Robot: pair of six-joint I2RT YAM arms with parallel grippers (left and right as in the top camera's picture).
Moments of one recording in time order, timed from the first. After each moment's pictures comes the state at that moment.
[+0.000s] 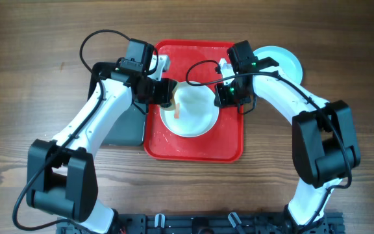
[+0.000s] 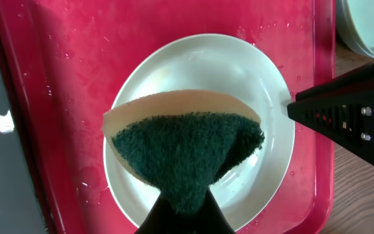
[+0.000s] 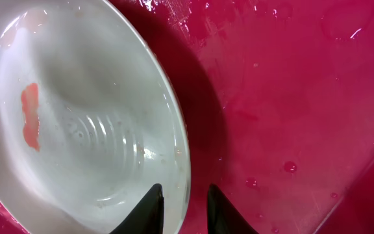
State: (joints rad) left arm -0.30 1.73 1.25 -0.72 0.34 -0.20; right arm 0.34 1.98 1.33 -0.74 -0.33 0.13
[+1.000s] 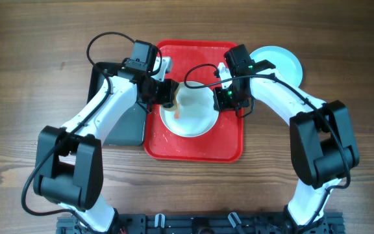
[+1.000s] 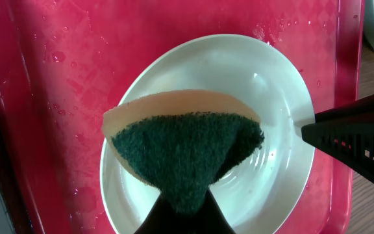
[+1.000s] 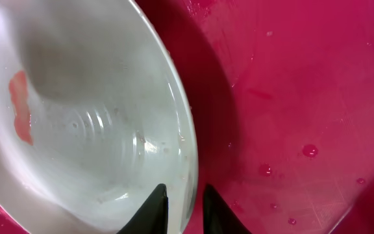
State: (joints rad) left arm -0.31 1.81 1.25 -0.67 0.34 -0.20; right arm 0.36 1.98 1.31 -0.75 -0.32 0.17
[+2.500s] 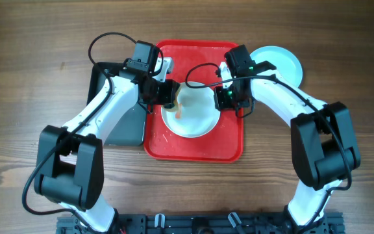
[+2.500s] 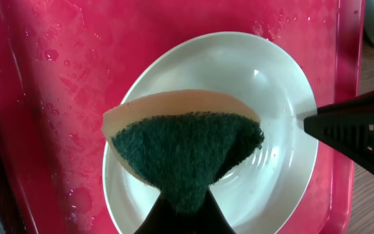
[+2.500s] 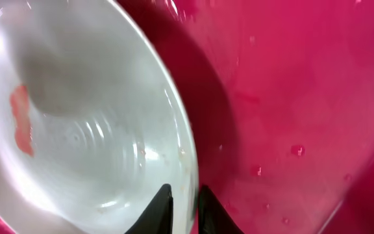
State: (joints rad) left arm -0.31 1.81 1.25 -0.67 0.34 -0.20; right arm 0.36 1.96 1.29 -0.71 -0.30 0.20
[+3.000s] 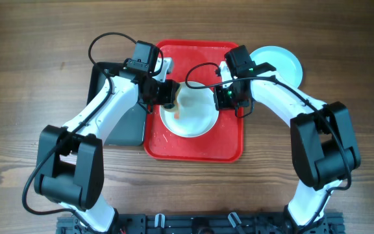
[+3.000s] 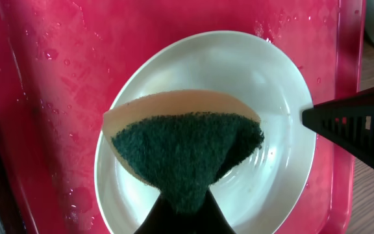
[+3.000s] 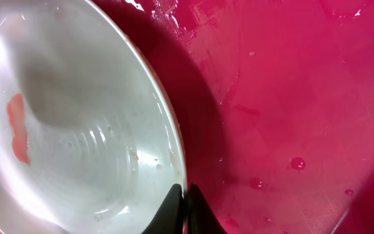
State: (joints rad) left arm -0.31 1.82 1.25 -0.67 0.34 -0.20; right arm 0.36 1.96 1.28 -0.68 -0.30 0.21
